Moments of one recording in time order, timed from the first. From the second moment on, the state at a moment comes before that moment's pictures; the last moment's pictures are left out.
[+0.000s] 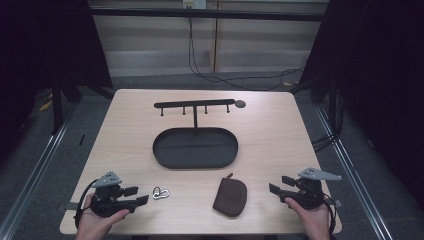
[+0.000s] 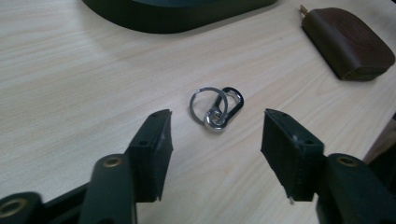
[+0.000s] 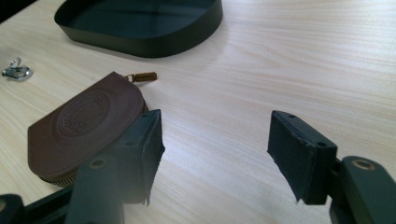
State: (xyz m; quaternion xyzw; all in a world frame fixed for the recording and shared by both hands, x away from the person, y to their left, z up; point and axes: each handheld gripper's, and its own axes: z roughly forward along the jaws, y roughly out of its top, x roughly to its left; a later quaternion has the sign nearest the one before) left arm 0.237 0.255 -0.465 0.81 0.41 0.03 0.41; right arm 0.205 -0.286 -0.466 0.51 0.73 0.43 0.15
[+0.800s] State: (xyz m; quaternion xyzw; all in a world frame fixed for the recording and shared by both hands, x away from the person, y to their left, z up) left arm 0.248 0.236 -0.452 0.85 0.39 0.00 0.36; right arm 0.206 -0.285 -0.467 0.51 0.73 0.43 0.12
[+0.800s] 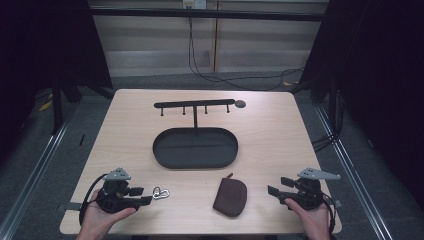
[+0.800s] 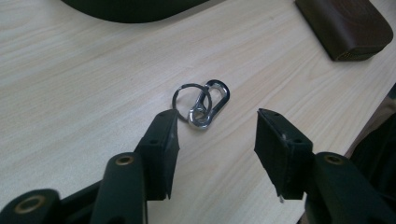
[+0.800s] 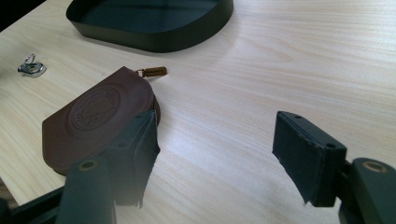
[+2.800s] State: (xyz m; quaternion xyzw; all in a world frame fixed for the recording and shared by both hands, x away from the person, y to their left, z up) left arm 0.304 0.169 -0.465 0.91 0.38 -0.03 0.16; right arm 0.209 -0.284 -0.470 0.51 0.74 0.43 0.12
